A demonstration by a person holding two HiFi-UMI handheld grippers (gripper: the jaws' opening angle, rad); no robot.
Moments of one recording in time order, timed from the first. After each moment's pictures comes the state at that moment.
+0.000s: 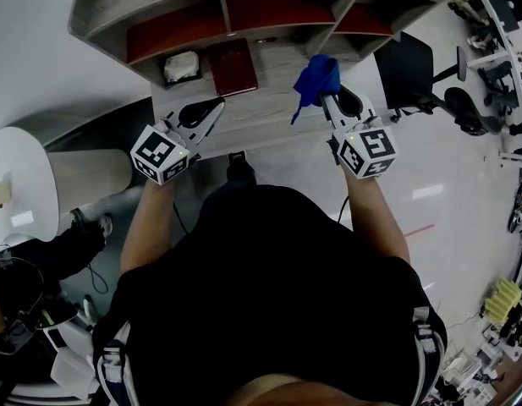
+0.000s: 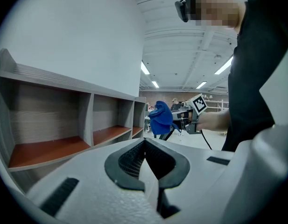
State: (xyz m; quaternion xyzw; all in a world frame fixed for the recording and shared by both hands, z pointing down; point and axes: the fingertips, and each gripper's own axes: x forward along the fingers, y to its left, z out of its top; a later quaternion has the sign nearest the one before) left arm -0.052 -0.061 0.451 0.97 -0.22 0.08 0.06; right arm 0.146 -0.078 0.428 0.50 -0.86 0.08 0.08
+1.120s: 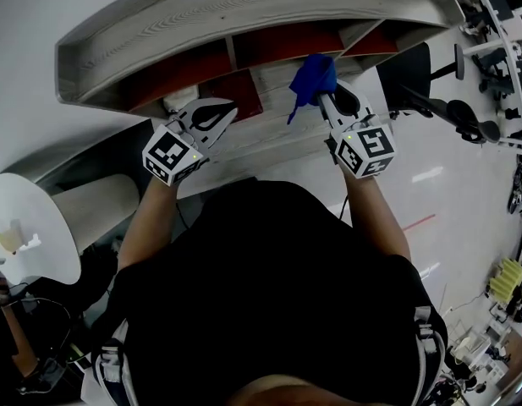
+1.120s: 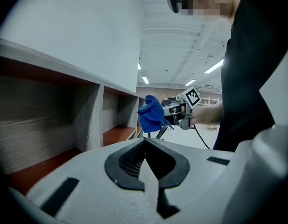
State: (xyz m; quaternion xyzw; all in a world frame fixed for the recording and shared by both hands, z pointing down) left arm -0.042 -0.179 0.454 0.98 -0.13 0.11 0.04; right arm 0.122 -0.198 0.424 0.53 -0.84 0.11 0.09
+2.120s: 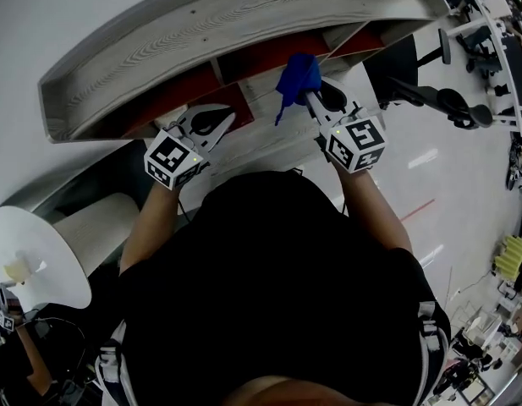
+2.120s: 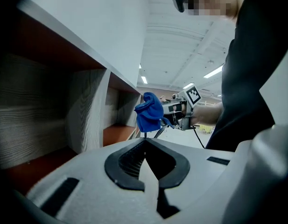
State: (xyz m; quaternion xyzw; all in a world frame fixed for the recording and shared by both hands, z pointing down) left arm -0.033 -0.191 0.461 0.99 -0.11 0.11 0.07; right arm 0.111 -0.211 0.418 0.53 -0.83 0.12 0.11
